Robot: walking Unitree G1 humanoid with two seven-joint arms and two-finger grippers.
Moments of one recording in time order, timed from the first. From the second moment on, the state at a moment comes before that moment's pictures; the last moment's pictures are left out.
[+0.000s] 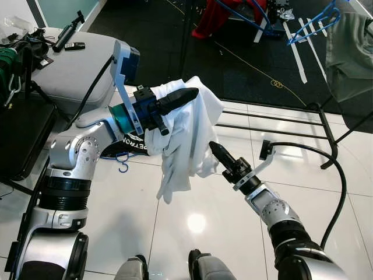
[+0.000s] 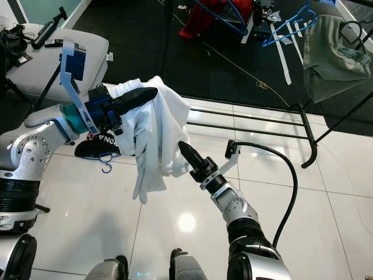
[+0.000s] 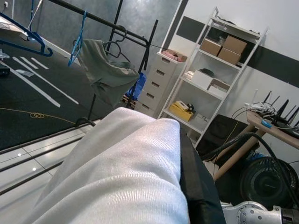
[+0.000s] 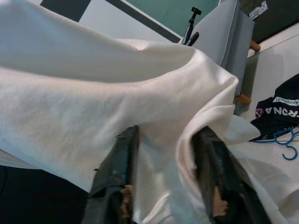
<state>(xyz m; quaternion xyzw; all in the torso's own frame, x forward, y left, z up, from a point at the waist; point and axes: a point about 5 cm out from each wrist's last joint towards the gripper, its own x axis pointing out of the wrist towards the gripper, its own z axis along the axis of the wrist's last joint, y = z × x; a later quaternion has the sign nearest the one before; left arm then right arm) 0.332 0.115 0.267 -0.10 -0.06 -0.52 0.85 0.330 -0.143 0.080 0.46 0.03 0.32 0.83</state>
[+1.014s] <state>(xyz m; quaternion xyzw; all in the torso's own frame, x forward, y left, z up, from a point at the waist) 0.330 0.115 0.272 -0.10 -0.07 -0.53 0.84 0.330 -0.178 0.084 0.43 -0.02 0.23 0.87</state>
